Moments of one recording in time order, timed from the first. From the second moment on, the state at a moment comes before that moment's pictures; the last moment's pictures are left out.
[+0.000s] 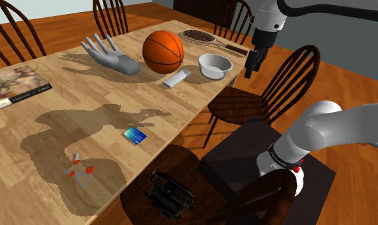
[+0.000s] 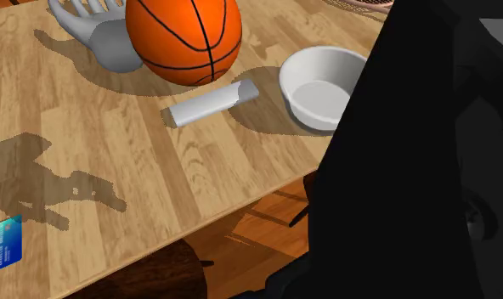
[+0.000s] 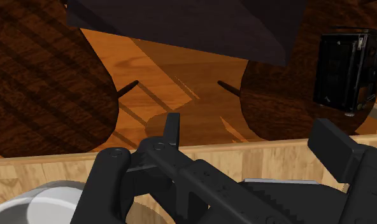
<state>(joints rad) -0.02 -0.77 0.06 -2.43 0.09 1.53 -0.13</state>
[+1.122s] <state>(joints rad) -0.09 -0.31 0.34 -2.30 0.17 1.94 0.45</state>
